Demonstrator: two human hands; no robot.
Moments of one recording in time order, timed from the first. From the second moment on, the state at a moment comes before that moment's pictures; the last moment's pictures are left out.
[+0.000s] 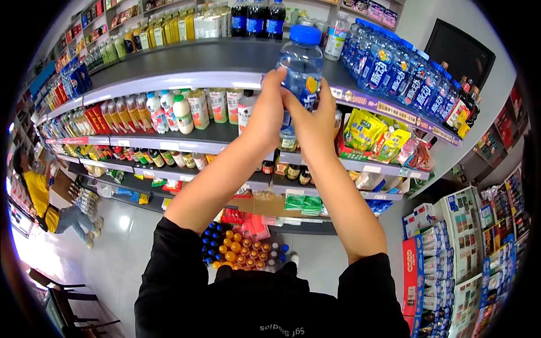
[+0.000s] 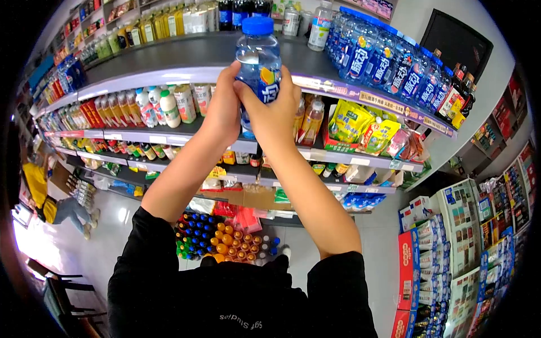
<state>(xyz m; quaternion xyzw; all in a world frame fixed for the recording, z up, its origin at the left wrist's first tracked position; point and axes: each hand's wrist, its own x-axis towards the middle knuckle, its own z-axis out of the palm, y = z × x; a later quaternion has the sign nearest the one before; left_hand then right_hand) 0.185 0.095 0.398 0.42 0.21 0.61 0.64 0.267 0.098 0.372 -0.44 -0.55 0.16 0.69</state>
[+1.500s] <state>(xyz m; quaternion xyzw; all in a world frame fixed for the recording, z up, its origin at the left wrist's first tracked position) 0.280 -0.168 -0.238 0.51 0.55 0.36 0.55 0.424 -0.126 -0.127 -0.69 -0.42 0.59 -0.03</state>
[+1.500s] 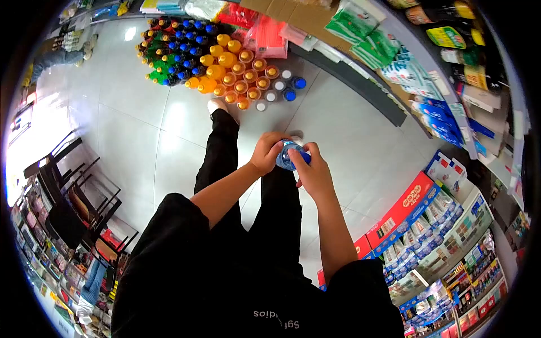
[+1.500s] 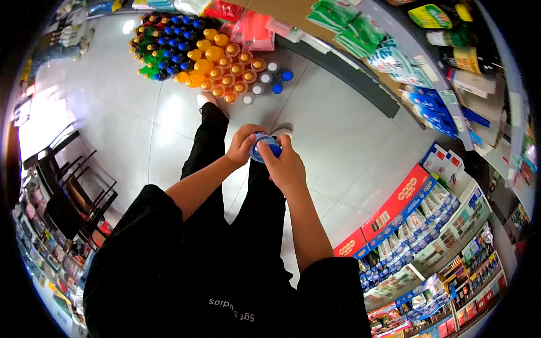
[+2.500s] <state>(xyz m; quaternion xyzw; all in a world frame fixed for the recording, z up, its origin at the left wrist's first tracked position) 0.289 -0.137 -0.534 -0.05 0.57 0.21 0.80 0.390 -0.097 -0.558 -0.71 -0.53 0.44 -0.12</state>
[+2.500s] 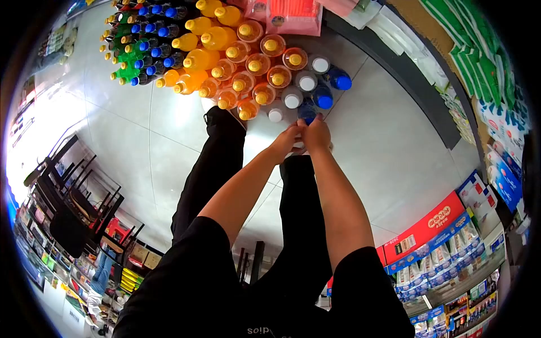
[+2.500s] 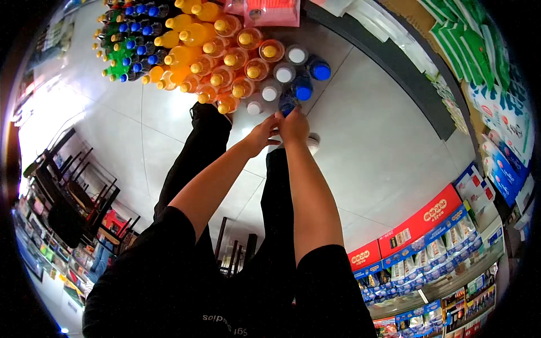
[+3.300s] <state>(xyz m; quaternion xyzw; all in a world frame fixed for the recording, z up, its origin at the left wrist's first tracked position) 0.271 -0.118 -0.514 -0.01 0.61 0.20 0.77 0.383 -0.100 -0.536 -0.79 -0.43 0.44 -0.05</state>
